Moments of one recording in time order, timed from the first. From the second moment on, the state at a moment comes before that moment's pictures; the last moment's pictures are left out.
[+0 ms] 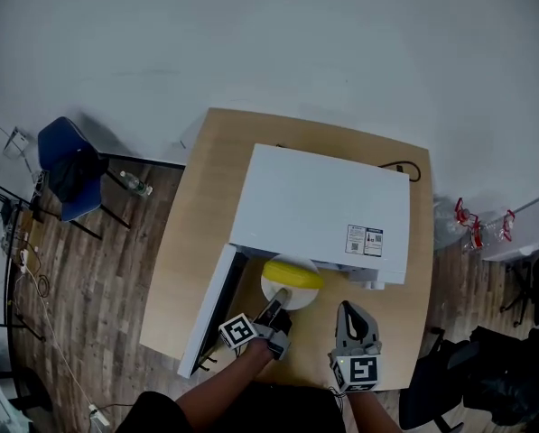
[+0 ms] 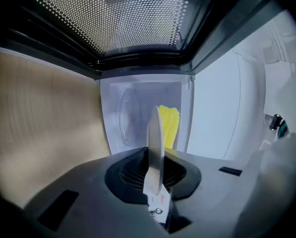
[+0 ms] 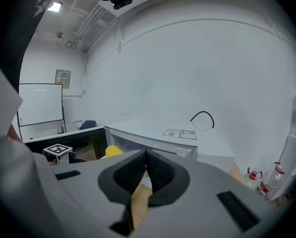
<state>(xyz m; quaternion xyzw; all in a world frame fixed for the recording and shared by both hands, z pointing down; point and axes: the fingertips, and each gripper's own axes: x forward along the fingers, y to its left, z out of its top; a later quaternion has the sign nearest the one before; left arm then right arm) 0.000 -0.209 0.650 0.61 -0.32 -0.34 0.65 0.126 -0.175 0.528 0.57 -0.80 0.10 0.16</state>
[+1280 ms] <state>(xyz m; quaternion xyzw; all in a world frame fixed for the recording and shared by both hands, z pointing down) 0.015 -0.275 0.731 0.57 -0.36 -0.33 0.66 0.146 -0.181 0.582 0.57 -0.79 0.17 0.17</state>
